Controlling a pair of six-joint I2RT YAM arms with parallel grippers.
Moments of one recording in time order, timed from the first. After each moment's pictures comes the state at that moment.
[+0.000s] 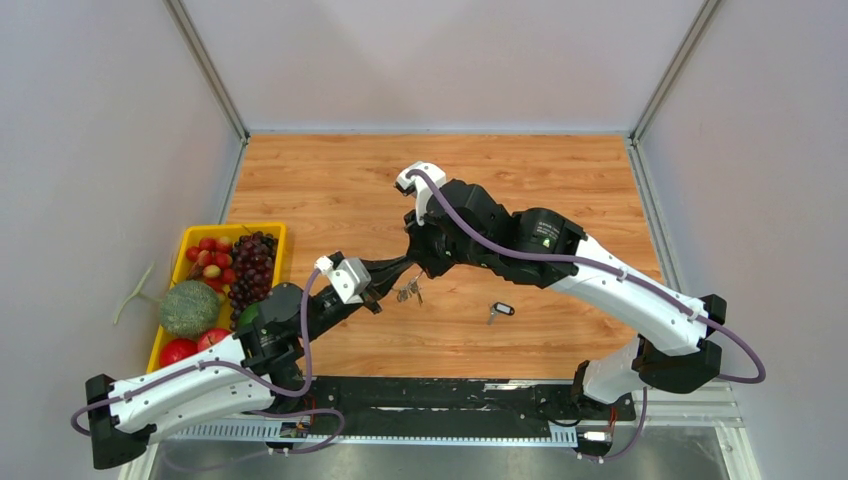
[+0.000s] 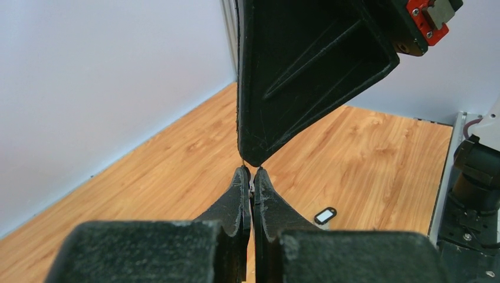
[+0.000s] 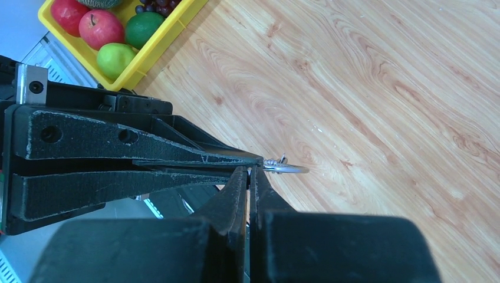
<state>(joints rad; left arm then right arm) -1.08 0.61 0.50 0.33 -0.08 0.16 1.17 1.47 1.83 -0.97 0.18 0.35</state>
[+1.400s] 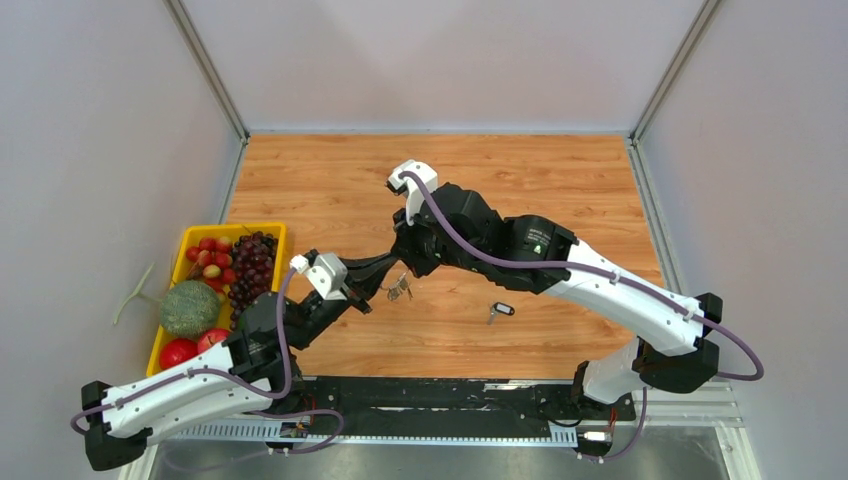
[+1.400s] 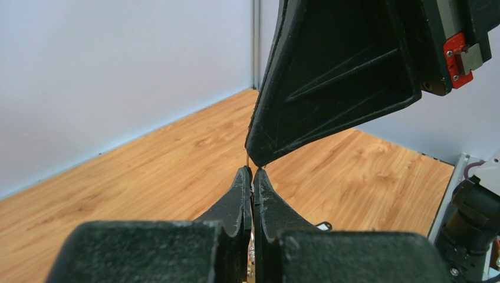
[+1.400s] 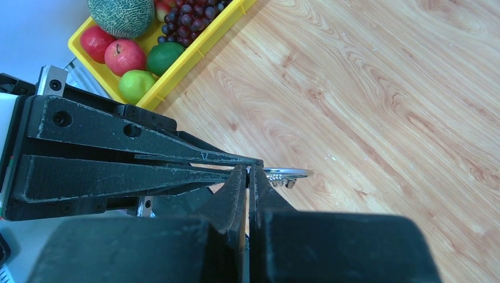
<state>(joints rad) -1.10 0.51 0.50 0.30 -0.25 0.07 1.20 1.47 1.79 -0.83 0.21 0.35</state>
